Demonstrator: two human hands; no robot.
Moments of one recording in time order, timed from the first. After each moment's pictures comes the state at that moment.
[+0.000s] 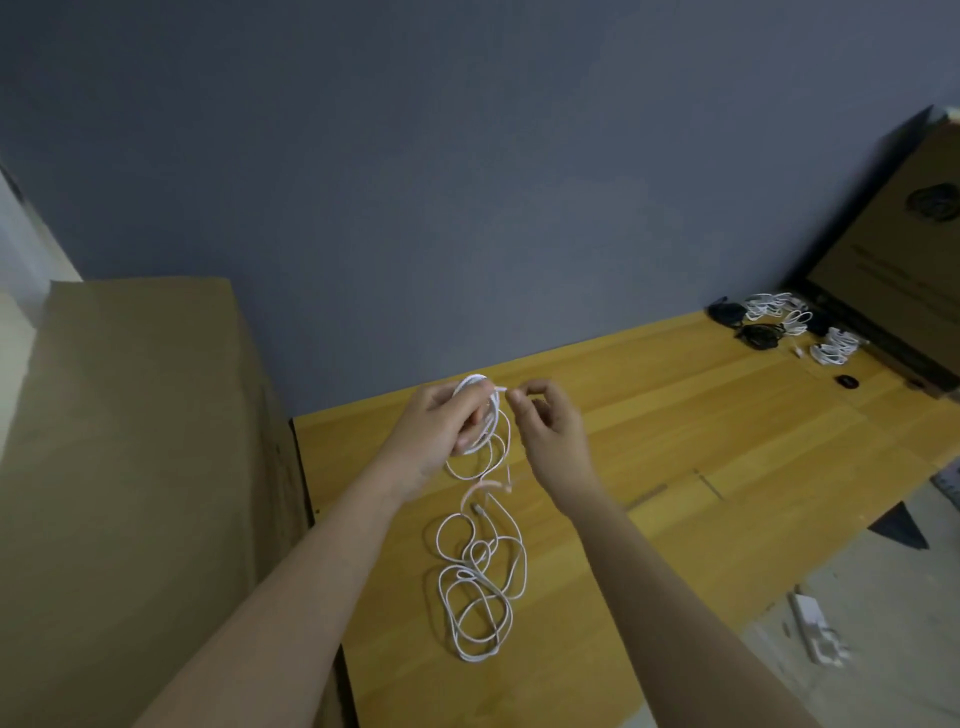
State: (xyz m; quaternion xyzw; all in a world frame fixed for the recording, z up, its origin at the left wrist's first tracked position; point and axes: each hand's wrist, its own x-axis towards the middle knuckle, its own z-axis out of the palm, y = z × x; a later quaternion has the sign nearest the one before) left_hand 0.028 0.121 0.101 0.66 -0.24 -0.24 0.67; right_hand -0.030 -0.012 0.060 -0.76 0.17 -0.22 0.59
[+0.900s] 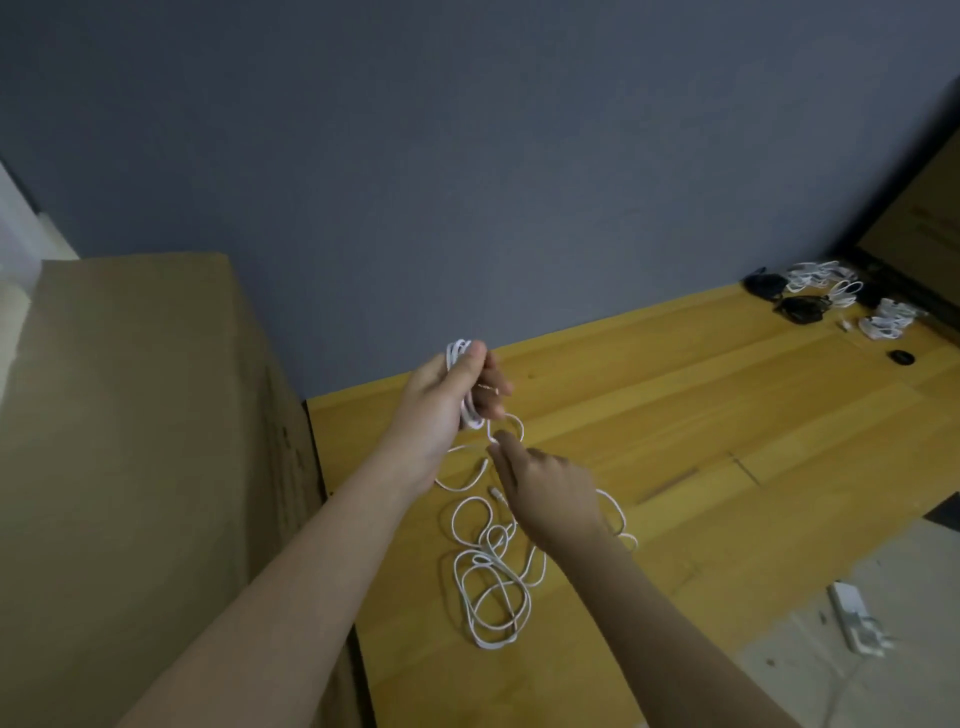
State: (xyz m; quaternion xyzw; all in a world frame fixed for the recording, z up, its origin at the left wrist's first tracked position) left_hand 0.027 0.115 0.094 0.58 -0.18 -0.23 0.76; right_hand -0.044 0.001 0.004 -0.97 0.11 -0.20 0.02
